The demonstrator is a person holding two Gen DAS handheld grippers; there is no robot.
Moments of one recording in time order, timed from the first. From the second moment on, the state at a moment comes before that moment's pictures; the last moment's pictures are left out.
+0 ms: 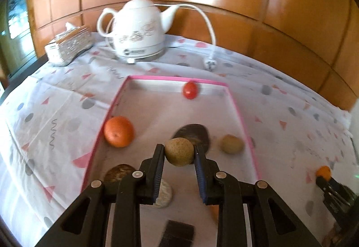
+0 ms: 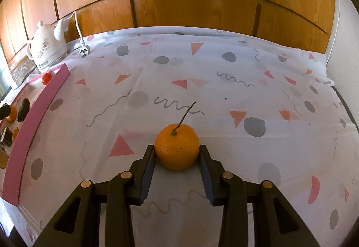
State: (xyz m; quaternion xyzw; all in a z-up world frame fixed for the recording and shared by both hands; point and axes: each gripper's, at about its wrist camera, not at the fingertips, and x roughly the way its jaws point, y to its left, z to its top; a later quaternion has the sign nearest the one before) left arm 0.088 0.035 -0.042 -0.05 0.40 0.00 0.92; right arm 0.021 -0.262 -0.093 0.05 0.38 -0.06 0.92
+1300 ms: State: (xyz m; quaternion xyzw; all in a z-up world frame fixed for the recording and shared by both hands) left arm 0.041 0.094 -0.018 -0.10 0.36 0.05 0.93; right arm 0.056 -0.095 -0.025 -0.02 0.36 0.17 0.92
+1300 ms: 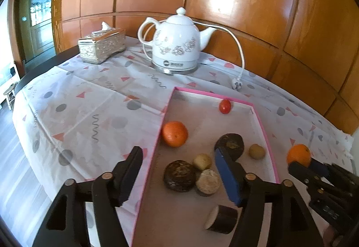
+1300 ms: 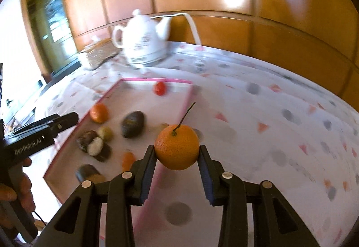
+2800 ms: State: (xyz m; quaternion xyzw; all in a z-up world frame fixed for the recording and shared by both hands) left arm -0.004 0.071 0.007 -0.07 0.31 0.10 0.94; right arm 0.015 -0.070 -0.020 0.00 0.33 0.12 0.94
